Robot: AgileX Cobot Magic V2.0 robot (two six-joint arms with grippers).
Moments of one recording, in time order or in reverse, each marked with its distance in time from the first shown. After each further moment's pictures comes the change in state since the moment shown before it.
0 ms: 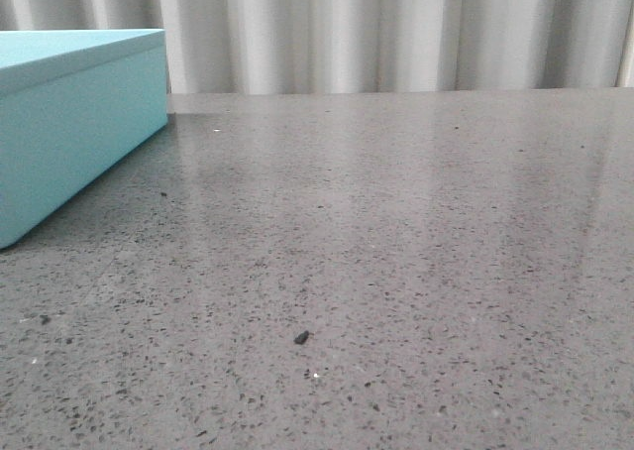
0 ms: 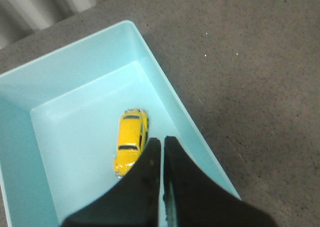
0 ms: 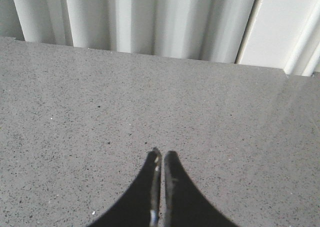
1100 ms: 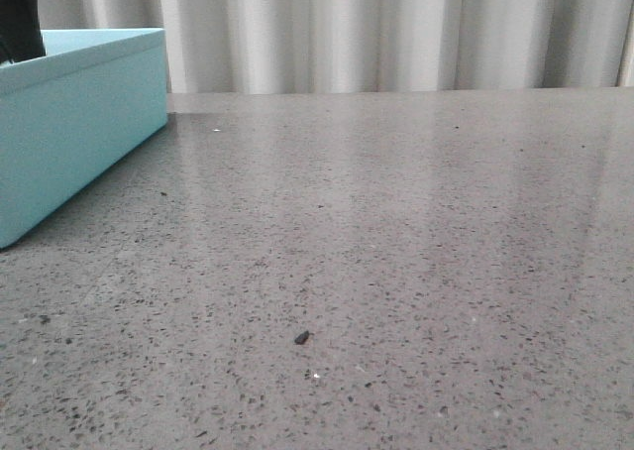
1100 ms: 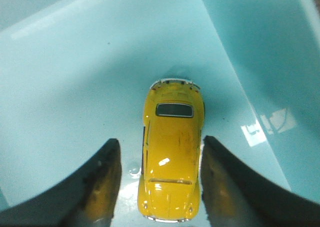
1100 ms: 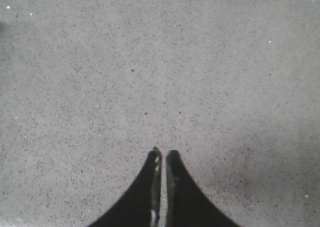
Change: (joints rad) left arm 0.000 0.592 -0.161 0.121 -0.023 0.000; right arm 0.000 0.602 -0.958 0.118 0.820 0.006
